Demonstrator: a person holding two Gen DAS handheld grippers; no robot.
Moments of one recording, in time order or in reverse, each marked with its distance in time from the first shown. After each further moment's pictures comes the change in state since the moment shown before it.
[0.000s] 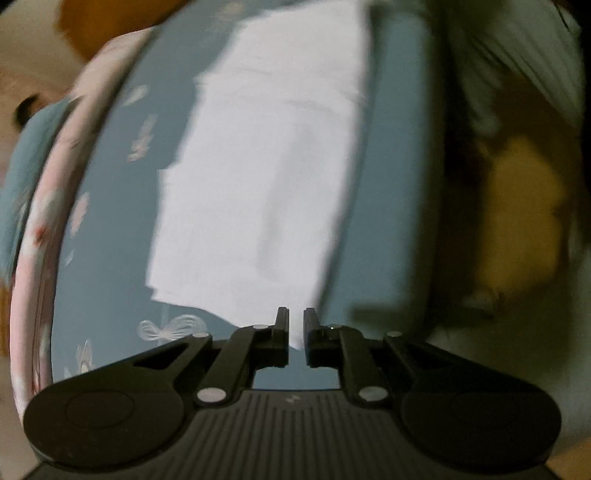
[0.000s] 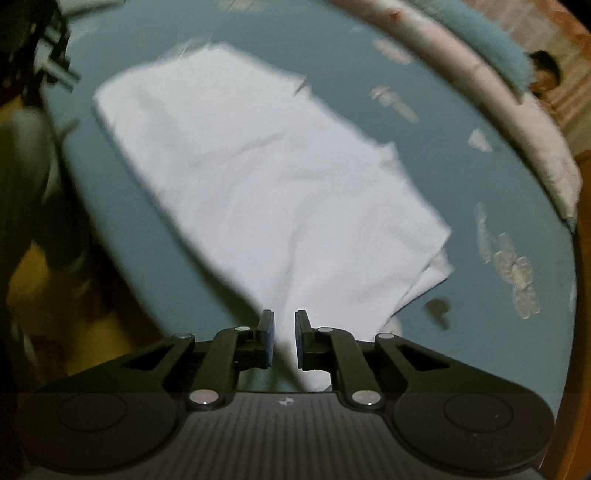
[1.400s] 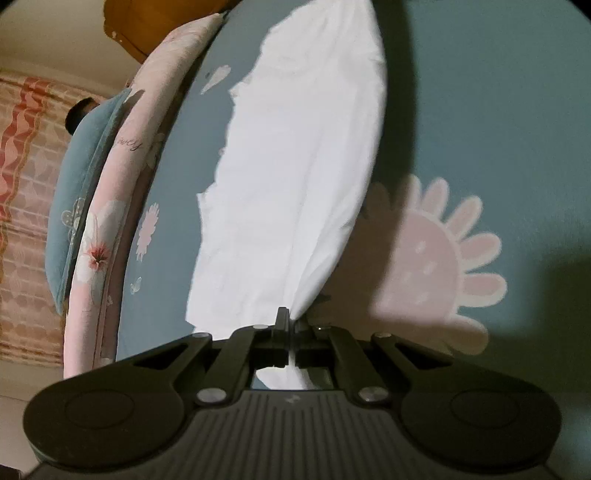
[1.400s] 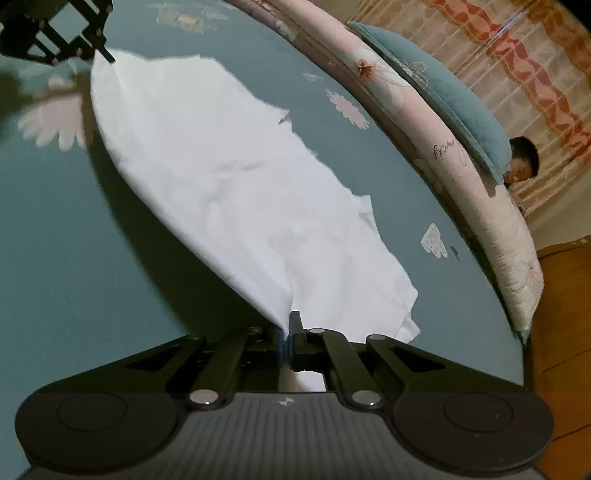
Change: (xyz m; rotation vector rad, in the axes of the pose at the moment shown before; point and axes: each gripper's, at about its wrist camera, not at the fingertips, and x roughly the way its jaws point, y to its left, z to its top) left arm 0.163 0.106 0.044 0.128 0.006 0.243; right arm 0.149 -0.099 0.107 -0.221 -0.155 -0.200
